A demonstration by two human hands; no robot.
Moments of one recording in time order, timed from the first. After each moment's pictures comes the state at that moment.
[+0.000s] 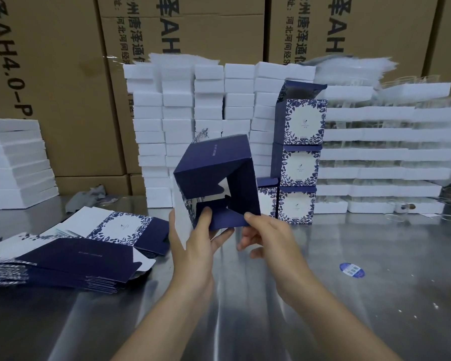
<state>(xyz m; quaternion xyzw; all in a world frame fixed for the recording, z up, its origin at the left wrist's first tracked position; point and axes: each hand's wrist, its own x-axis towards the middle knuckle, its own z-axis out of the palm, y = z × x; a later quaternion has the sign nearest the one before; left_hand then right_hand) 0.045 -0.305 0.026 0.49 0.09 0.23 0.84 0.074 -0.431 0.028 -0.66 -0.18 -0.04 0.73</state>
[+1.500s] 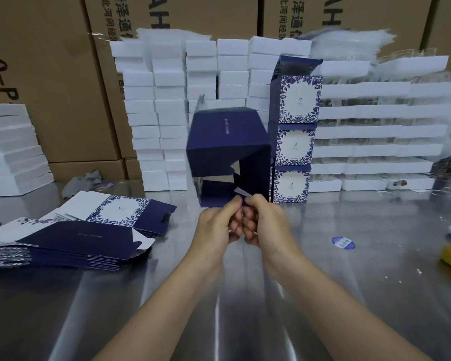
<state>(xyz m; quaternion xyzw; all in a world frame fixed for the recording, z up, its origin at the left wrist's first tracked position) 0.049 -0.318 0.016 0.64 -0.03 0.13 0.75 0.065 -0.422 0.025 -0.61 -0.13 0.00 0.78</state>
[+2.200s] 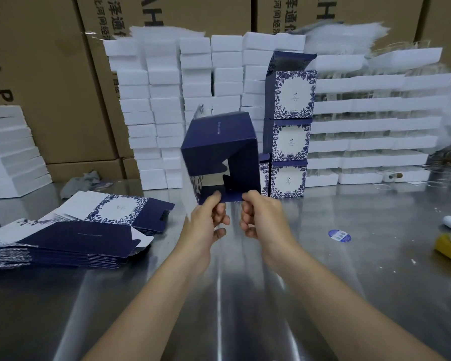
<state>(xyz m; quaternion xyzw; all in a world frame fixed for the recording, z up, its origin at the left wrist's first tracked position) 0.058 -0.300 0.014 0.64 0.08 0.12 0.76 0.074 -0.427 0.020 -0.64 -0.08 -0.03 0.77</state>
